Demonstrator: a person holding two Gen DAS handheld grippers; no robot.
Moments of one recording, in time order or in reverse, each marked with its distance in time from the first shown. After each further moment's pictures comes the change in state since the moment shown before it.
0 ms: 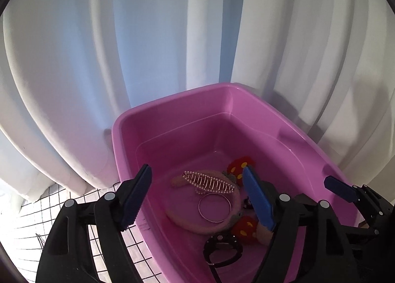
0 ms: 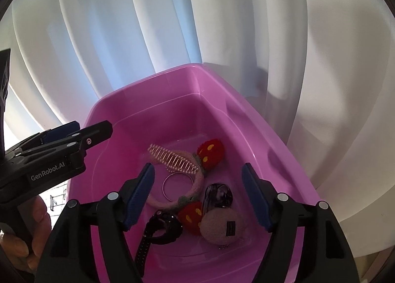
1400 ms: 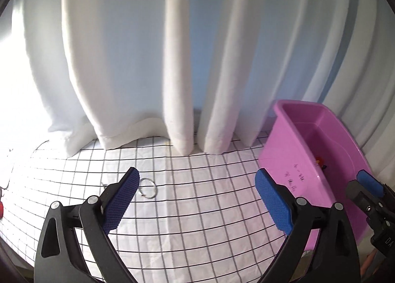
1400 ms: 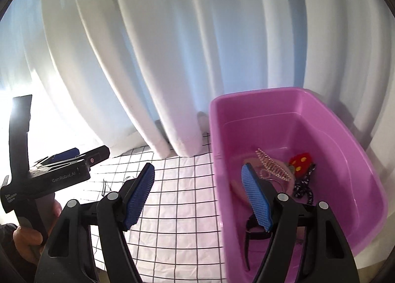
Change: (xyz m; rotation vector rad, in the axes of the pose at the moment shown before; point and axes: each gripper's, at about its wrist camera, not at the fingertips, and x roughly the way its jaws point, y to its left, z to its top) left arm -0.116 0.207 -0.093 -0.315 -0.021 0.235; right arm -0.034 0.181 -0.024 -0.223 -0.036 0.239
